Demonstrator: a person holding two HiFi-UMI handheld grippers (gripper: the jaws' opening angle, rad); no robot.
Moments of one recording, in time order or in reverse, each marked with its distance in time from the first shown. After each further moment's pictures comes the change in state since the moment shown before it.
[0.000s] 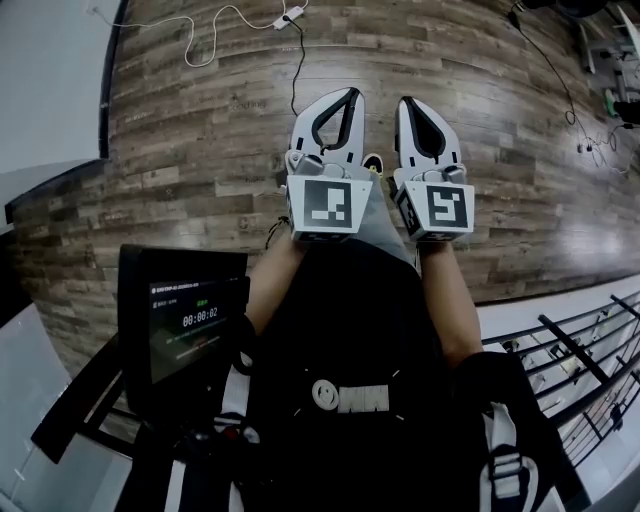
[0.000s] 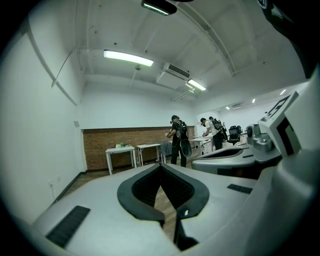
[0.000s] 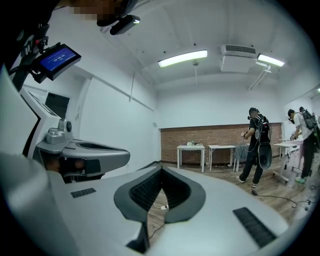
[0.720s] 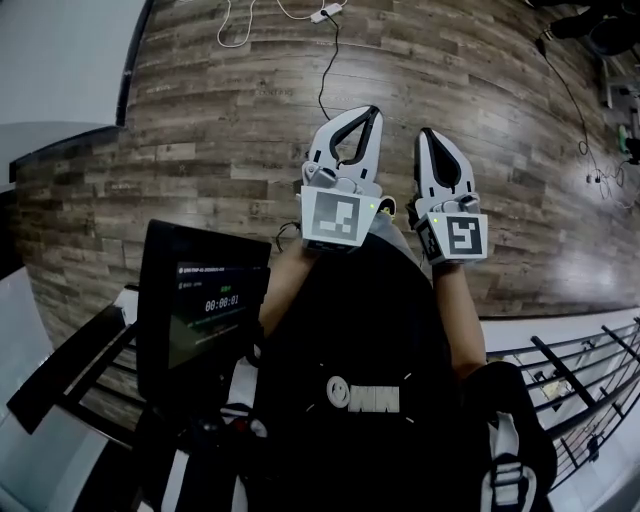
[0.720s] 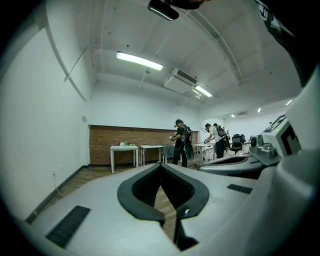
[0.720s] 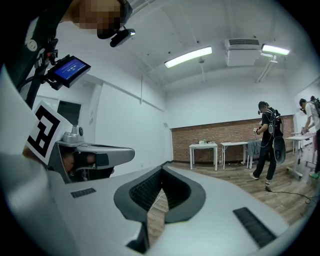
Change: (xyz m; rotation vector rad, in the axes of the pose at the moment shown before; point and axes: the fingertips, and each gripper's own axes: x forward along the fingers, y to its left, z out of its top) left arm -0.028 0.008 -0.020 -0.099 0.006 0.026; right arm -0.021 0.028 -0.029 0.045 0.019 0.157
